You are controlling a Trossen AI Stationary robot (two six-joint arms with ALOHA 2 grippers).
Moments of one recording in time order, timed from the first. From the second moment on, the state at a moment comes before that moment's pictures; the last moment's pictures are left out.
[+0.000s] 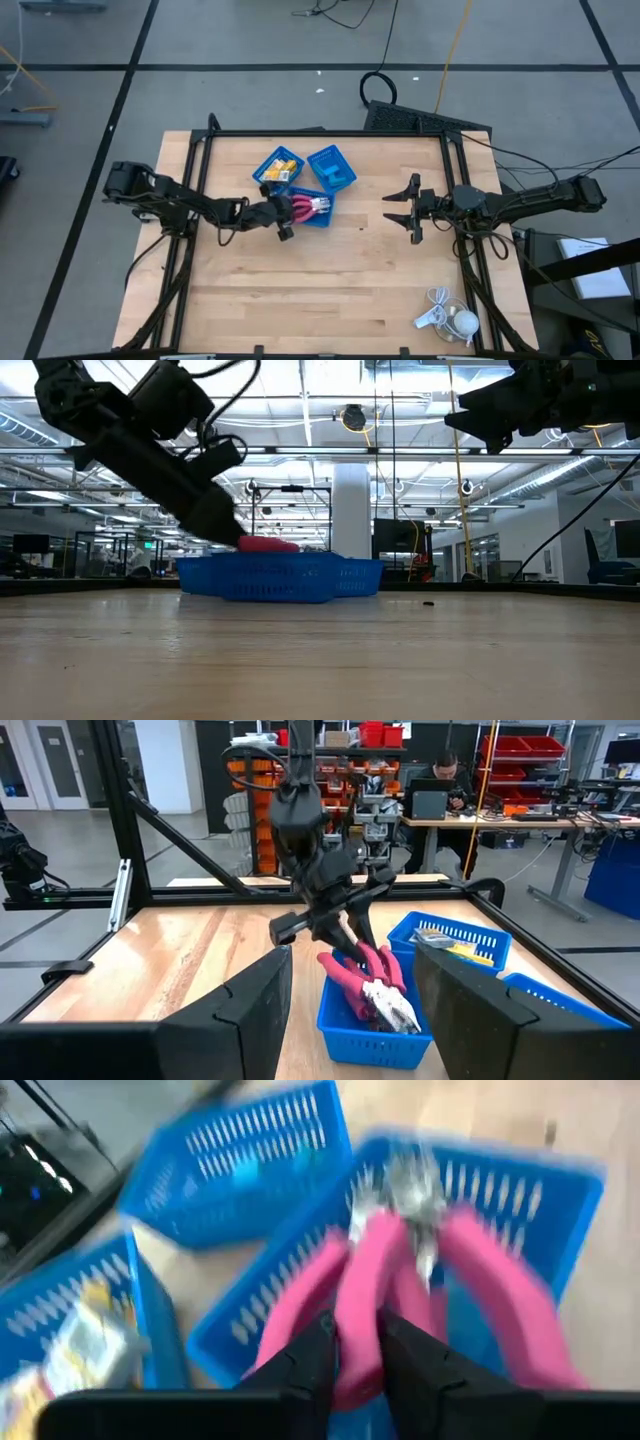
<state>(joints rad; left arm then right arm) -0.06 1.51 0.50 0.36 -0.49 -0.08 0.08 0.67 0.26 0.41 0.13 0.02</state>
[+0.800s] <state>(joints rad) -0.15 1.19 0.51 0.32 -0.50 -0.04 0.08 0.67 0.26 0.41 0.13 0.02</state>
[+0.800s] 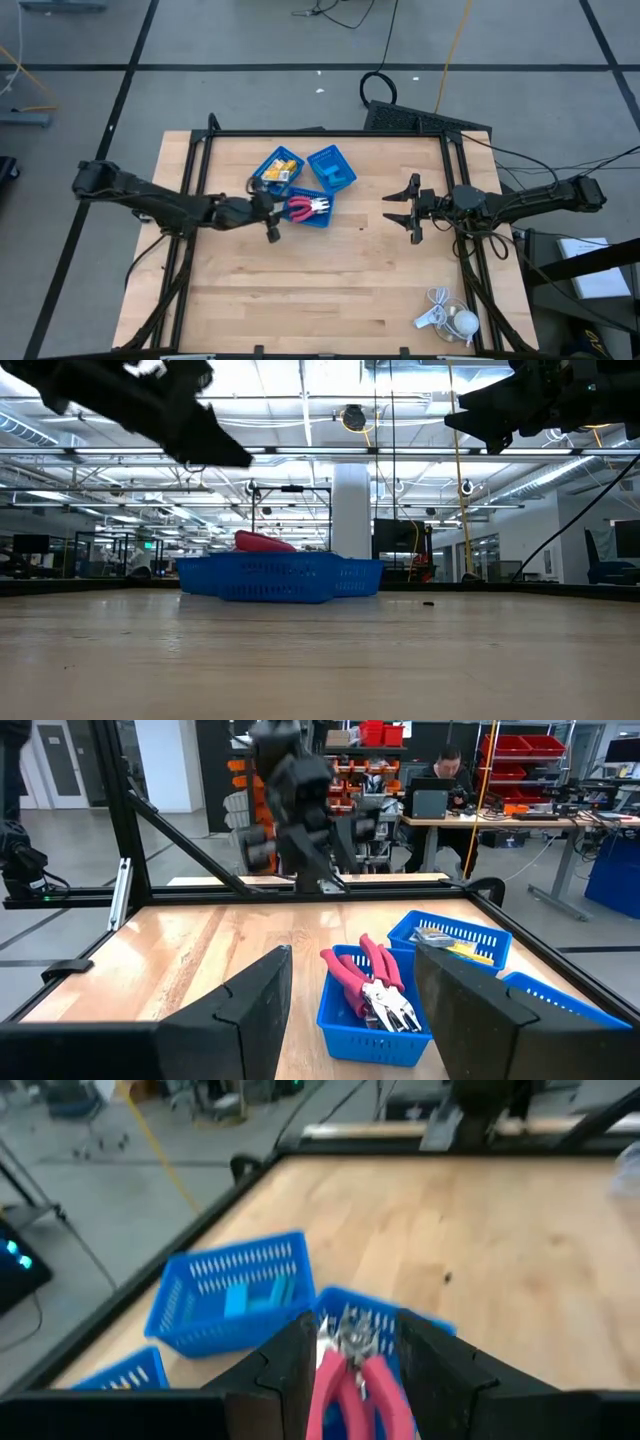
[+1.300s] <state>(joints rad) -0.19 0.60 0.51 -0.11 -0.50 -0.11 0.08 0.67 0.26 0.41 0.13 0.02</state>
